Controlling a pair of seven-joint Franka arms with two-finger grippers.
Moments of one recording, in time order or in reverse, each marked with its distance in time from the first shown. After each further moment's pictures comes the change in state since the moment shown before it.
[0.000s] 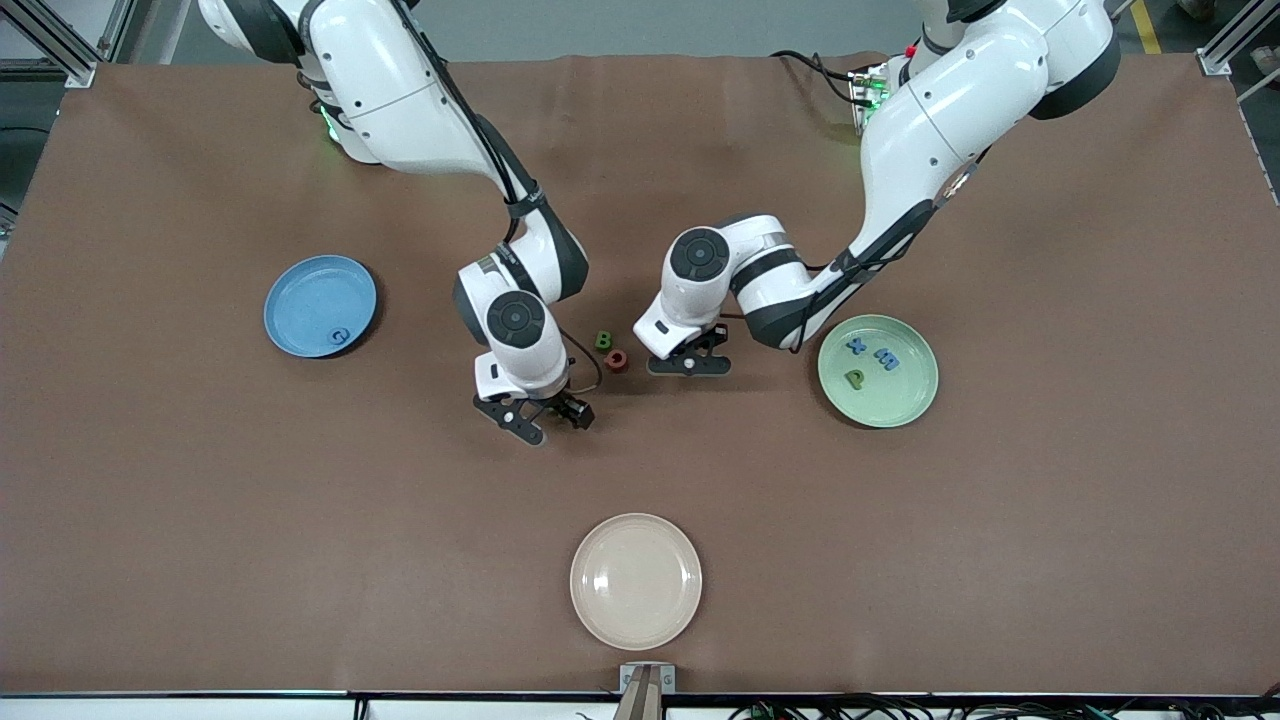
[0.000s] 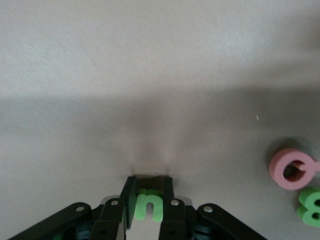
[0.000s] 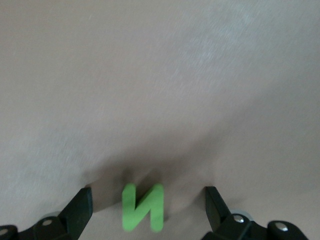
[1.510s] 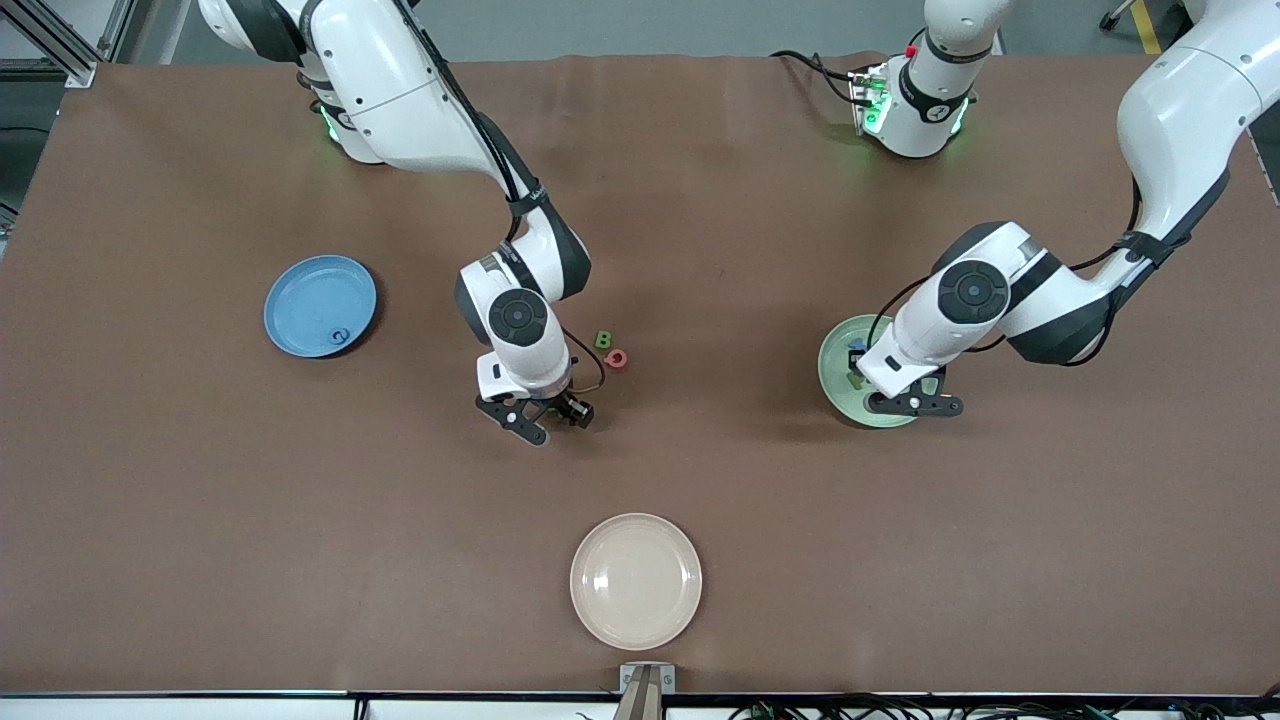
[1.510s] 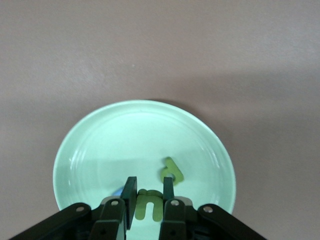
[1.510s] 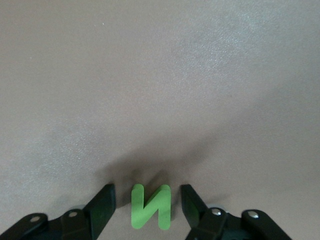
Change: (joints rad) left arm 0.931 -0.024 -0.470 -0.294 0.273 -0.225 0.350; right arm -0.006 -0.001 -0.006 0.012 0.000 -0.002 -0.014
